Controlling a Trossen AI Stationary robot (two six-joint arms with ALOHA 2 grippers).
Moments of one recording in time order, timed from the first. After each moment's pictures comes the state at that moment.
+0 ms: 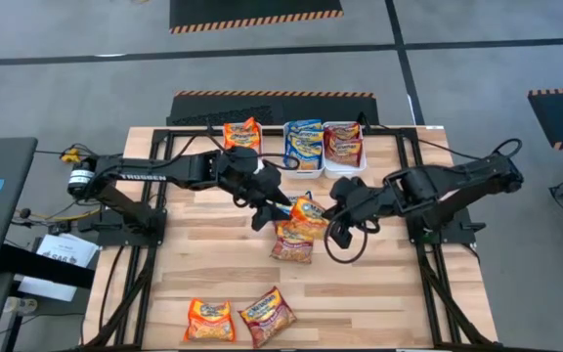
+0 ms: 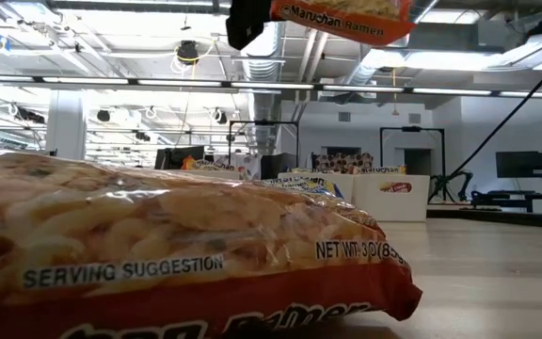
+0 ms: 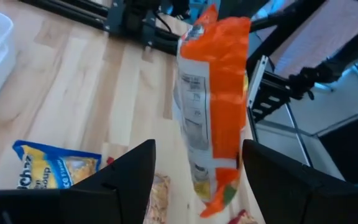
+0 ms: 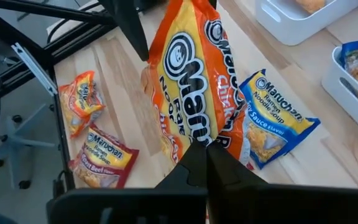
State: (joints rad) left arm 0.06 1.49 1.31 -0.25 0.27 -0.35; right arm 0.28 1.35 1.45 -0.88 0.28 0.72
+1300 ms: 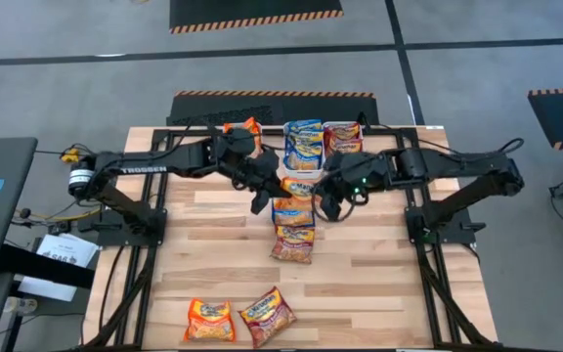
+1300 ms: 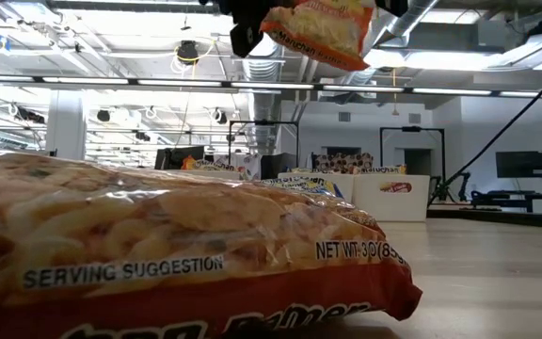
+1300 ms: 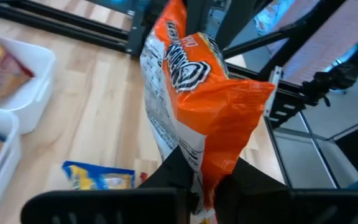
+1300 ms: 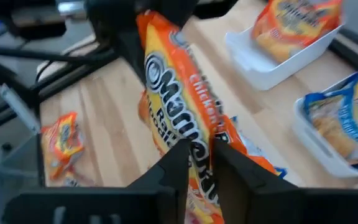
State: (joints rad) left arm 0.18 1.49 1.31 -0.24 0.34 -0.24; right arm 0.07 1.35 1.45 -0.76 0.21 0.54
